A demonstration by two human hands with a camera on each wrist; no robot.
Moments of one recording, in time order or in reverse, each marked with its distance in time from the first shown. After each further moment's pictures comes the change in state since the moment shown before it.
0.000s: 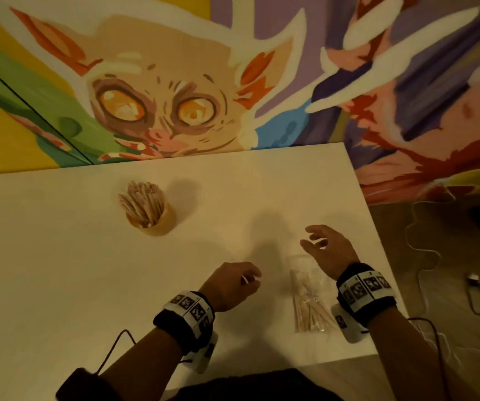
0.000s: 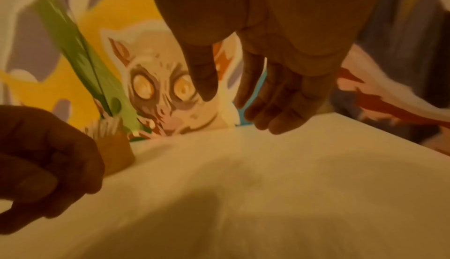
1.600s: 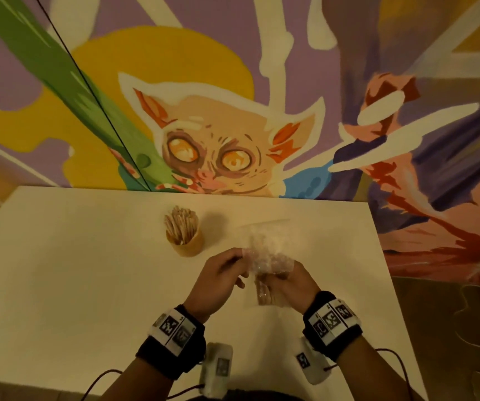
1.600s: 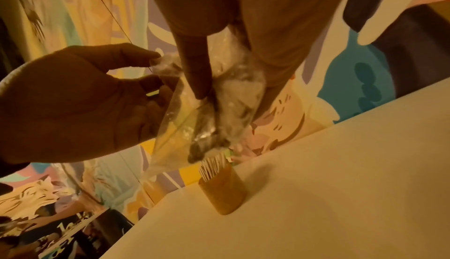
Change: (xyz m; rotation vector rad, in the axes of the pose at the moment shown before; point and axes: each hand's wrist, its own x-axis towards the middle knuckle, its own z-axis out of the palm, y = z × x) left_hand -0.073 0.099 -0.058 -0.713 0.599 0.064; right_hand -0.029 -0.072 0.034 0.387 -0.388 -0.412
